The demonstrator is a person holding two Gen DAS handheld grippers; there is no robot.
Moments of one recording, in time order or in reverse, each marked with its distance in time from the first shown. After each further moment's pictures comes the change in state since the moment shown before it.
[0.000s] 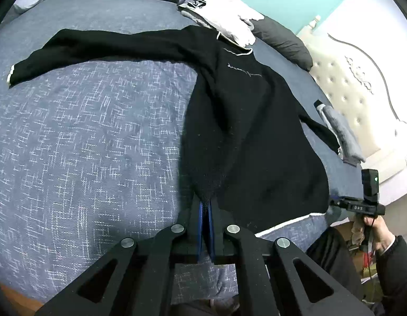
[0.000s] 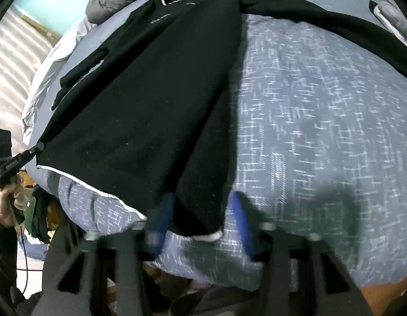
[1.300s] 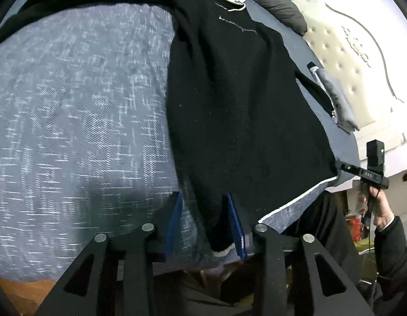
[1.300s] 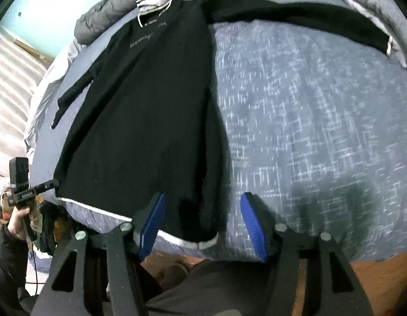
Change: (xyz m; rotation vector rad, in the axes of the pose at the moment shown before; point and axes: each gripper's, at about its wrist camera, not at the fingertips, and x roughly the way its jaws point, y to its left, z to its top) left arm 0.042 -0.015 -0.039 0.006 0.221 -0.080; right arm -0.033 -0.048 -0.023 0.107 -0.035 0.019
